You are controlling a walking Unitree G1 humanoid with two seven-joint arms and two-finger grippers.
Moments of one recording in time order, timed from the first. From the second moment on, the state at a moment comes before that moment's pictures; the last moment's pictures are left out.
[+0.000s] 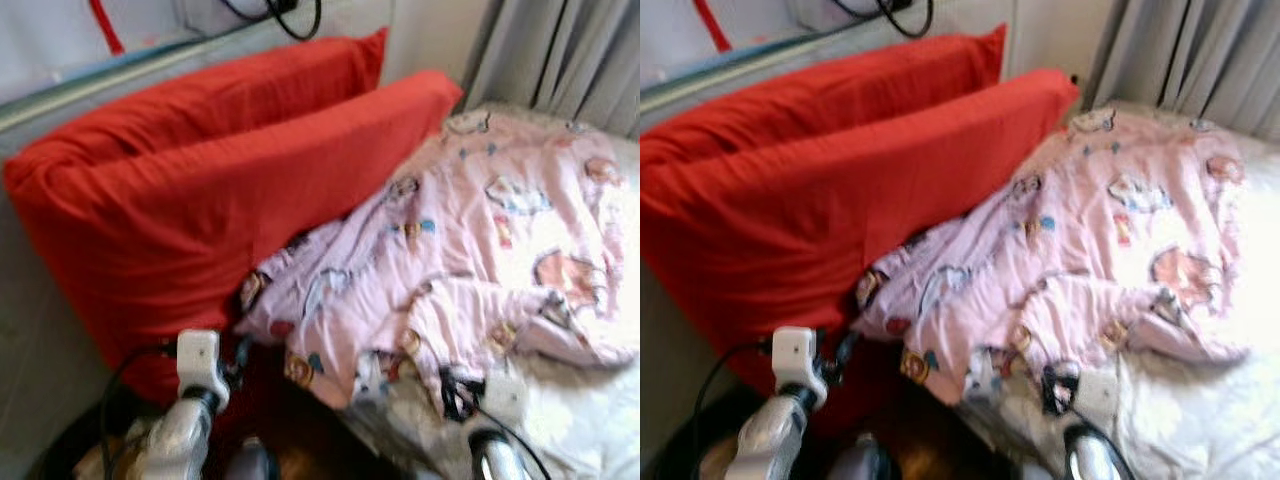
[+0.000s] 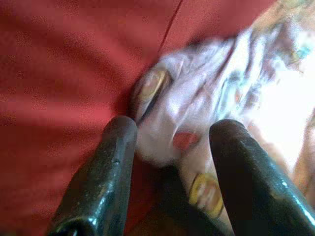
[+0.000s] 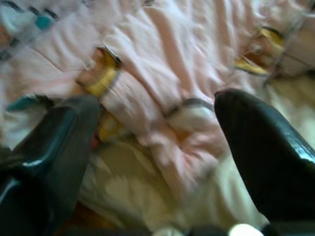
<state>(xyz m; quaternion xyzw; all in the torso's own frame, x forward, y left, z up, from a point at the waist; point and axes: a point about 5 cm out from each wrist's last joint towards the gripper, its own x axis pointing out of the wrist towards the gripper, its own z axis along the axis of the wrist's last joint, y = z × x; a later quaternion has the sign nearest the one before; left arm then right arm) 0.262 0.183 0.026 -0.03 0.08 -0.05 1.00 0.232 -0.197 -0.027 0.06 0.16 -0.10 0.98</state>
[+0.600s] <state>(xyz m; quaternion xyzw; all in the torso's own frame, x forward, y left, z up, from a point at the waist) 0.263 0.183 0.025 -0.03 0.08 -0.05 0.99 0.230 -0.191 -0.031 0.07 0.17 -0.08 0.98</state>
